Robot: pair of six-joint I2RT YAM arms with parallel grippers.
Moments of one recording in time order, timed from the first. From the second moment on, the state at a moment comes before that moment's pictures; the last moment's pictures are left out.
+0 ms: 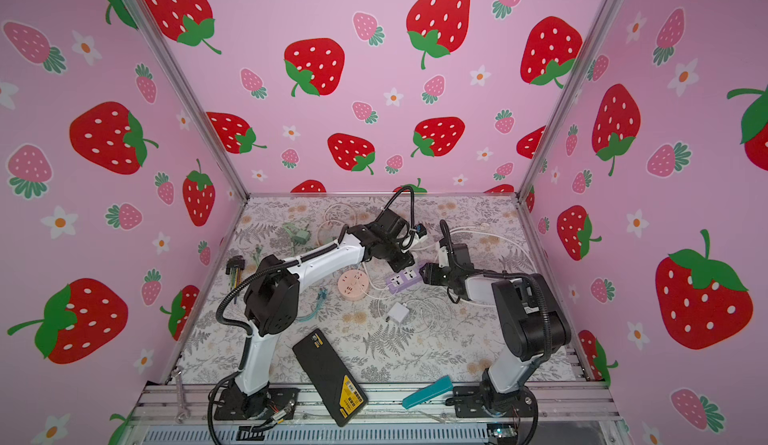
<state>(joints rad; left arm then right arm) -0.75 2.14 1.79 -0.60 0.25 0.23 0.36 1.68 0.70 0.15 -0.29 0.43</state>
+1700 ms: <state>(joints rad) -0.47 2.43 2.11 -0.55 0.65 -0.21 0.36 1.68 0.70 0.15 -0.29 0.43</state>
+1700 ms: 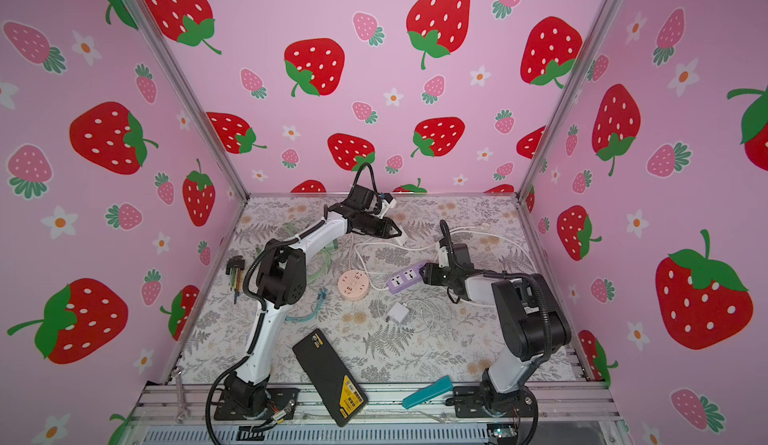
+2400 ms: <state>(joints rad) -0.45 2.55 2.14 -0.46 0.70 -0.30 0.36 1.68 0.70 0.15 -0.29 0.43</state>
